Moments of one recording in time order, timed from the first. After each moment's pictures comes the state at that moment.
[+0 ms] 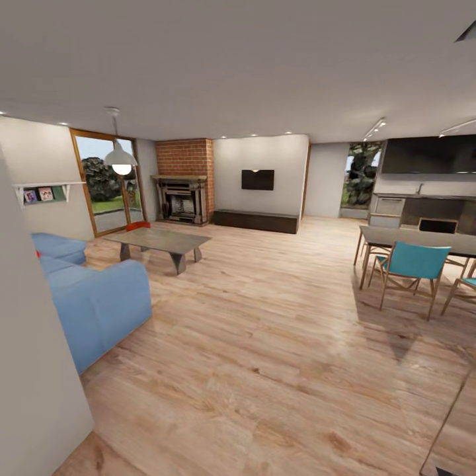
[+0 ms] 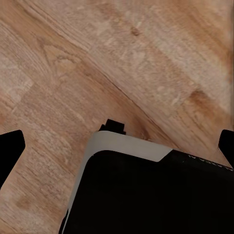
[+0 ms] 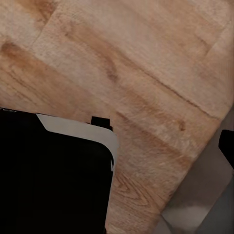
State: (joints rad) left arm -0.20 -0.01 -0.07 -0.01 0.36 -0.08 0.12; right arm -0.13 -0.01 0.36 0.03 -0.16 -0.20 -0.07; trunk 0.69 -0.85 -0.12
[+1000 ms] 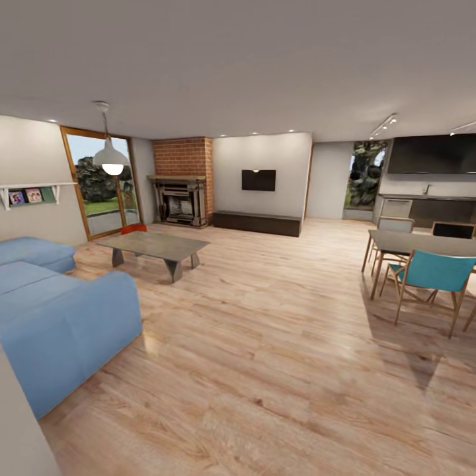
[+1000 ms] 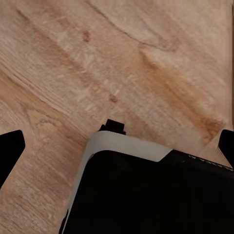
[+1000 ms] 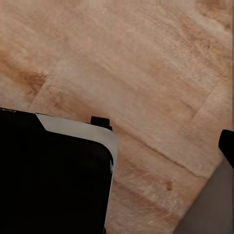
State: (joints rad) left arm -0.20 -0.01 -0.07 -0.01 0.36 -0.08 0.12; right arm -0.13 -0.01 0.36 0.03 -0.16 -0.20 -0.07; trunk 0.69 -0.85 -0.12
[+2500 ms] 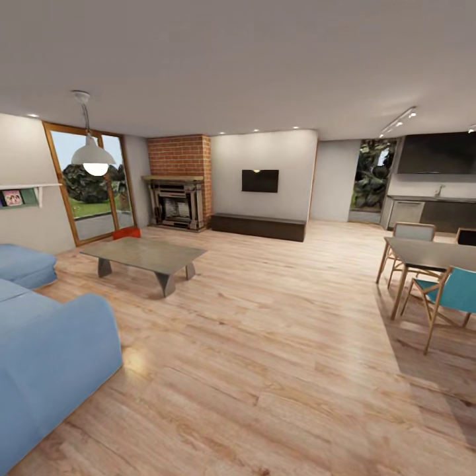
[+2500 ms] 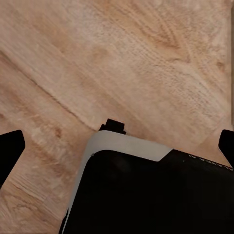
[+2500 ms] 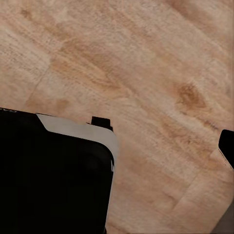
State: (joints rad) left arm -0.20 -0.01 -0.07 -0.01 0.36 -0.08 0.12; right arm -0.13 -0.01 0.36 0.03 -0.16 -0.20 -0.07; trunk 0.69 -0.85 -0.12
